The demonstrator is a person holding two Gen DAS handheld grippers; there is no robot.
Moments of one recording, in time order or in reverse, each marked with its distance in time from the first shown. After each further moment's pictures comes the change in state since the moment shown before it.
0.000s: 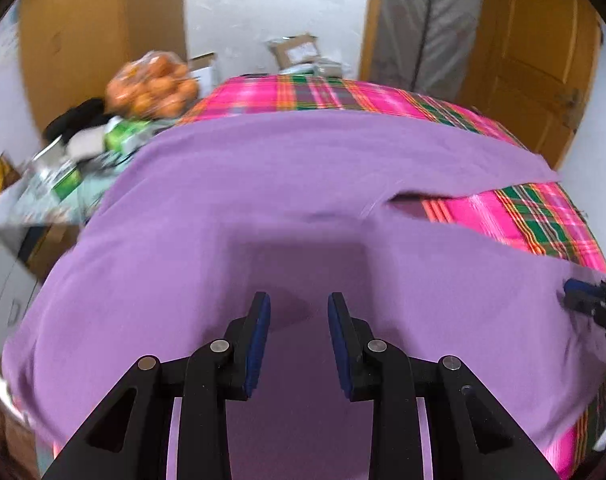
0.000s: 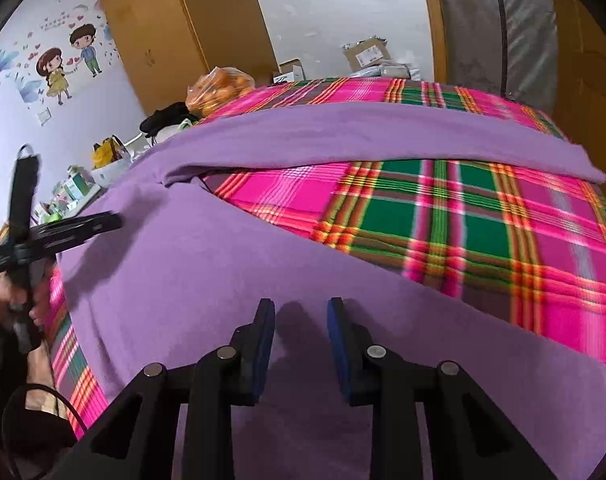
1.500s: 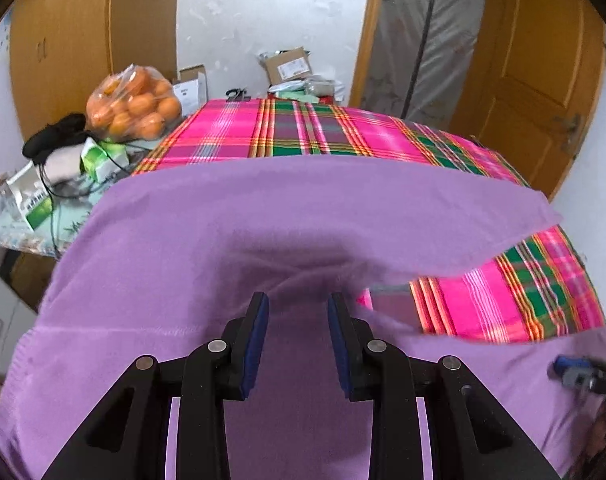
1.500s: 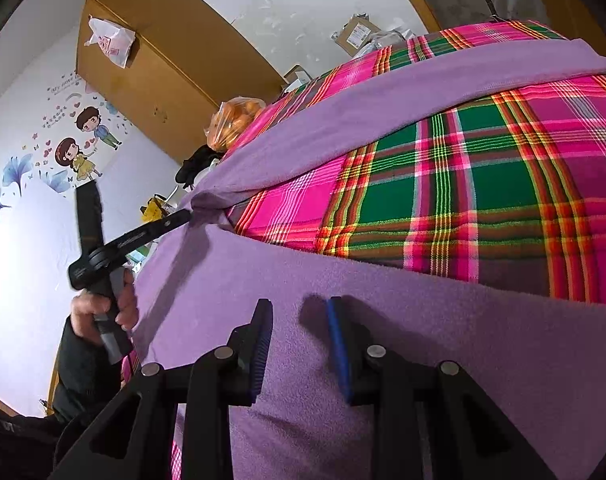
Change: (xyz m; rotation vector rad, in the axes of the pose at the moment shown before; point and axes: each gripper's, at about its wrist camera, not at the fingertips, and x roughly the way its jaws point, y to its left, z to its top) left arm 0.034 -0.007 0.059 -0.070 -0.057 -0.061; right arm 0.004 -0.045 0.001 0.271 -0.026 0.285
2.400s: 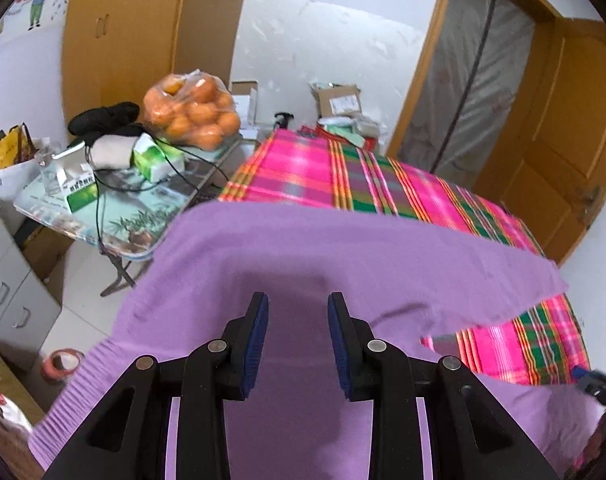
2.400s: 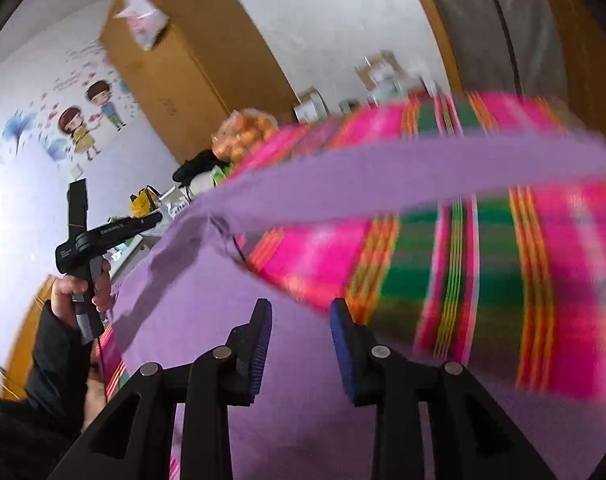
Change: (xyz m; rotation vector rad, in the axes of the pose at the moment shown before) left arm -0.056 0.089 0.013 -0.170 -0.127 0.048; right arm -0.019 0.063 0.044 -0.250 -0.099 -0.105
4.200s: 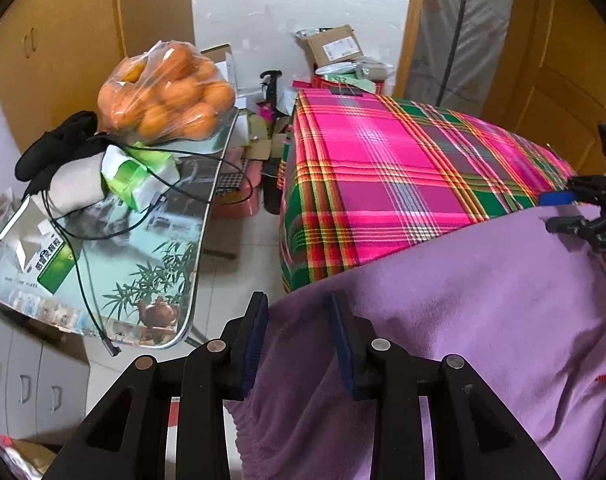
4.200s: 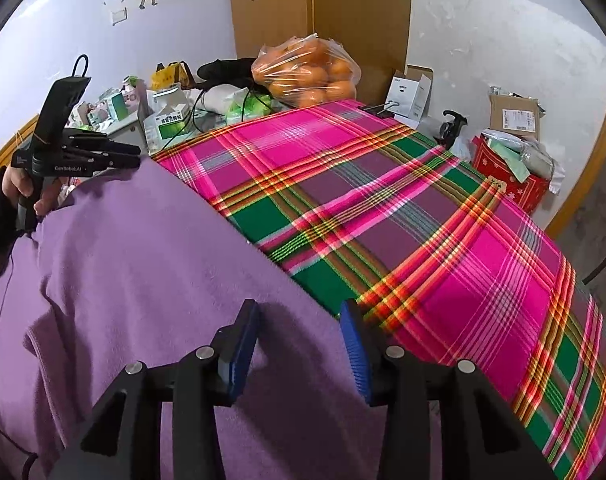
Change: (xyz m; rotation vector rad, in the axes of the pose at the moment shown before) left arm 0.154 0.089 0.086 0.259 0.210 -0.008; right arm 0.289 -0.011 0.176 -0.553 0.307 0.040
